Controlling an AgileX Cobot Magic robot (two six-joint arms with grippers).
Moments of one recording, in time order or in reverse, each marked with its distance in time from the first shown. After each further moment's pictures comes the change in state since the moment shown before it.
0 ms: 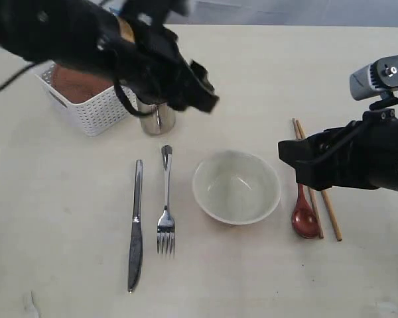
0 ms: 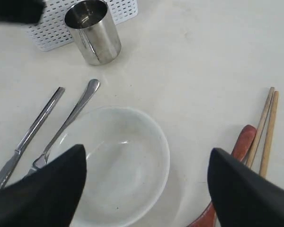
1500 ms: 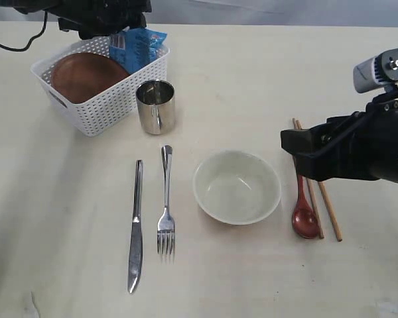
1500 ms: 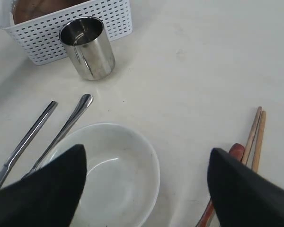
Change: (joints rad) left arm 0.429 0.606 -0.498 -0.220 -0.107 -0.123; right arm 0.000 0.000 0.000 -0.020 -0.060 -0.010
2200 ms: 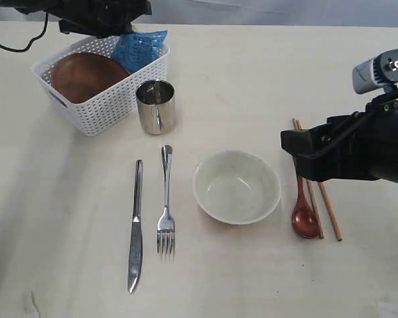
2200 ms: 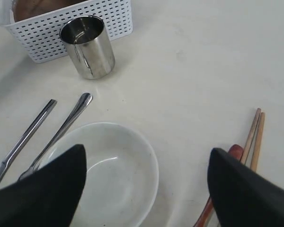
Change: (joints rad) left arm 0.000 -0.003 -0.009 -0.002 0.027 -0.004; right arm 0.000 0.000 0.000 -0.001 0.000 -0.016
